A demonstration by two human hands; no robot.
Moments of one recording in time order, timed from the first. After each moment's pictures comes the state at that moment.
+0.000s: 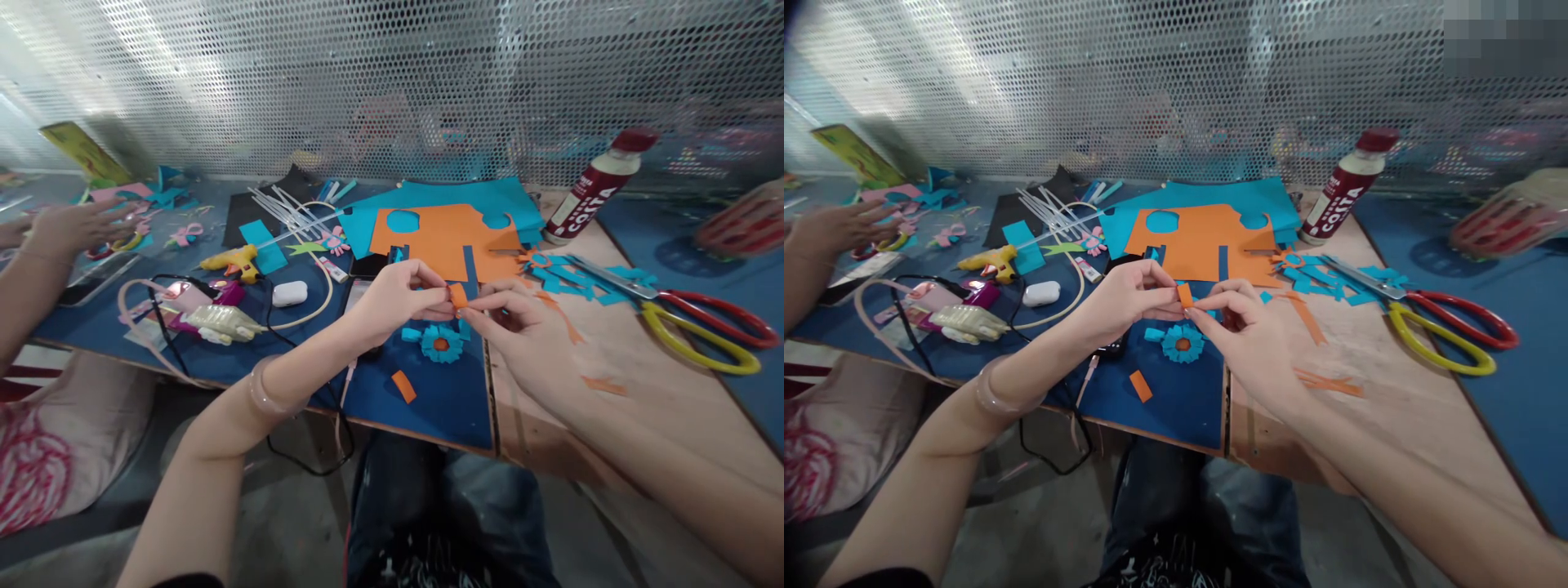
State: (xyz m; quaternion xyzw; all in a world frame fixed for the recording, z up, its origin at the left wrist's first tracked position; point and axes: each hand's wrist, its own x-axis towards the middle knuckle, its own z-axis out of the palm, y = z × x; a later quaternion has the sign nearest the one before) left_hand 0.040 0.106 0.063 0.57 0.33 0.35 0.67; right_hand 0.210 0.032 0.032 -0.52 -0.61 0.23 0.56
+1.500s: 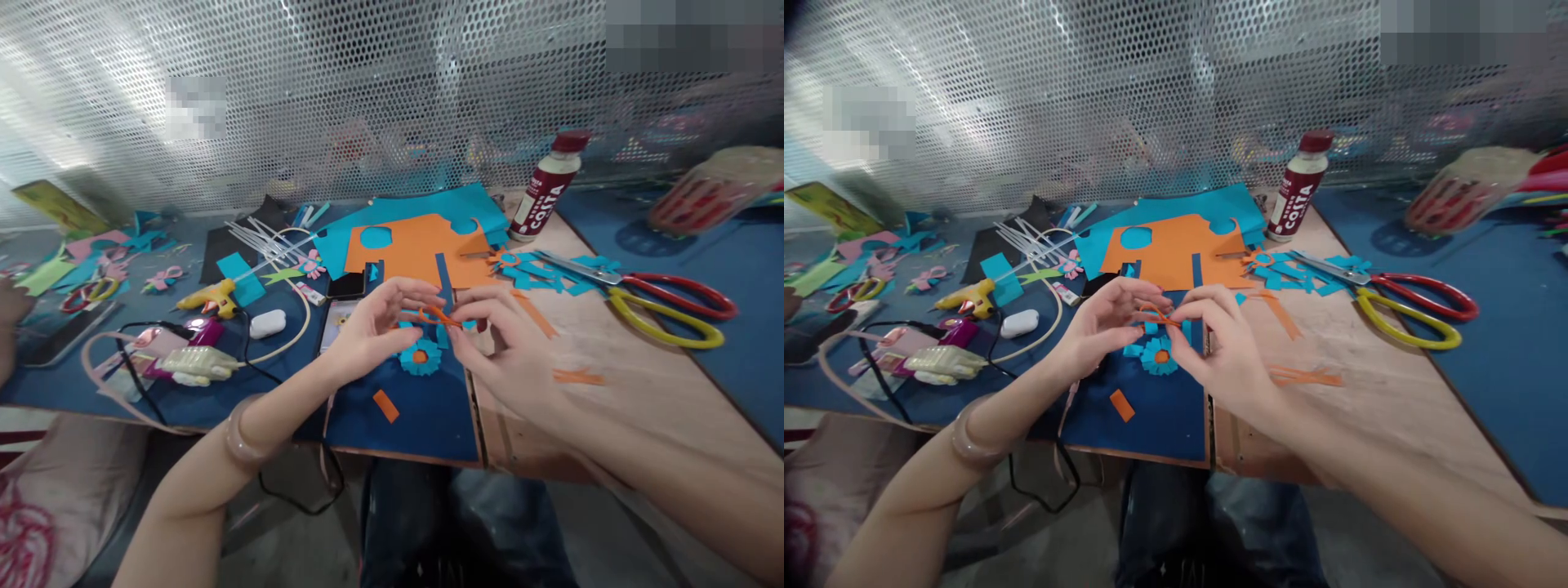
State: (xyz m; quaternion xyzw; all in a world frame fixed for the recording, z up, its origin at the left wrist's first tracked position) left_hand 0.034 0.096 0.058 0.71 0.14 0.35 0.60; right_hand 0.215 0.020 0.040 -0.47 -0.69 0.05 0.55
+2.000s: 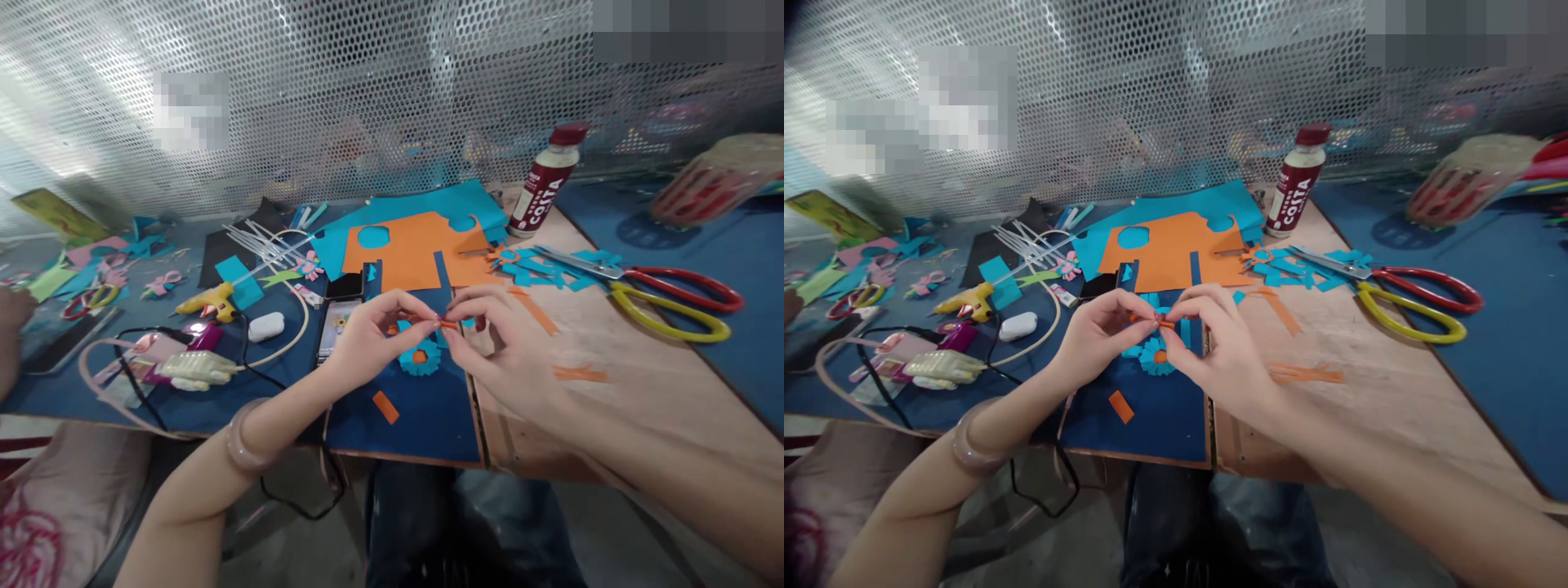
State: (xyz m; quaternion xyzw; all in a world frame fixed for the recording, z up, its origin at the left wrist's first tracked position) left_hand 0.042 0.090 0.053 0.73 0.23 0.39 0.52; right_hand 0.215 0.019 0.044 -0.47 -0.69 0.06 0.54
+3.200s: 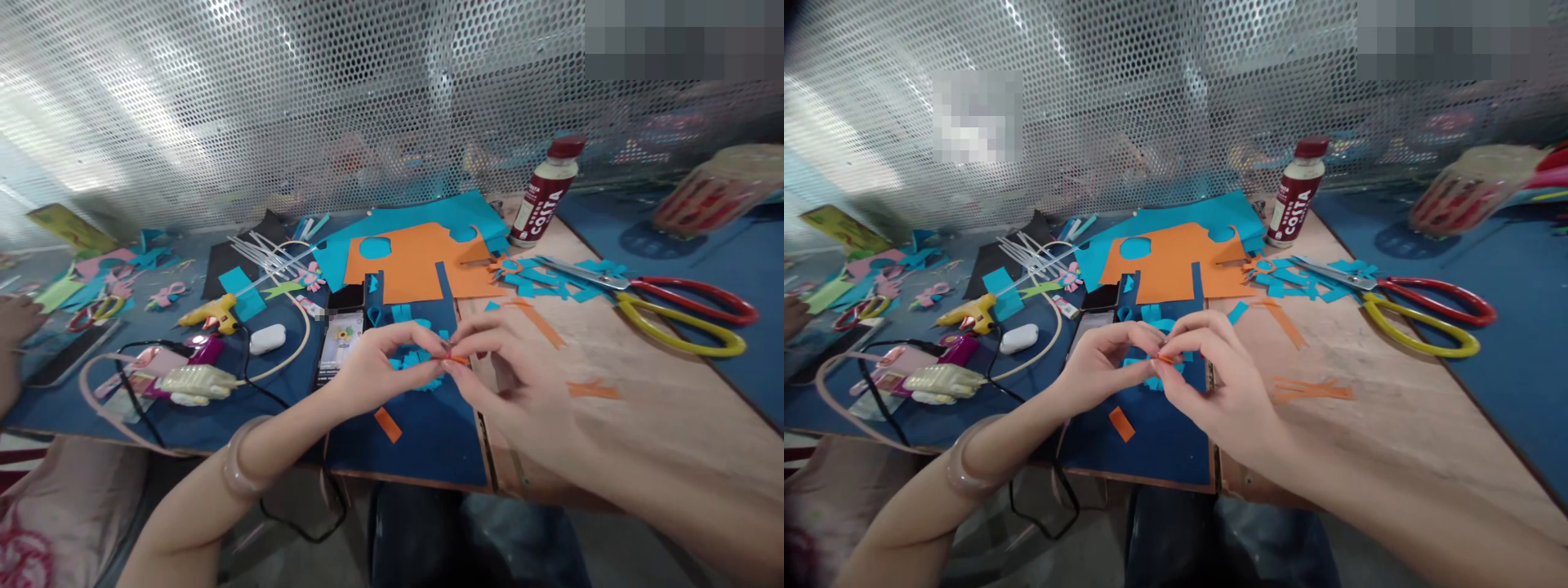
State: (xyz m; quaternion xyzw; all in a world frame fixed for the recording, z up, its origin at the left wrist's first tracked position) left_hand 0.039 0.085 0.050 0.74 0.18 0.33 0.56; right_hand 0.208 0.006 0.045 -0.43 -0.69 0.09 0.57
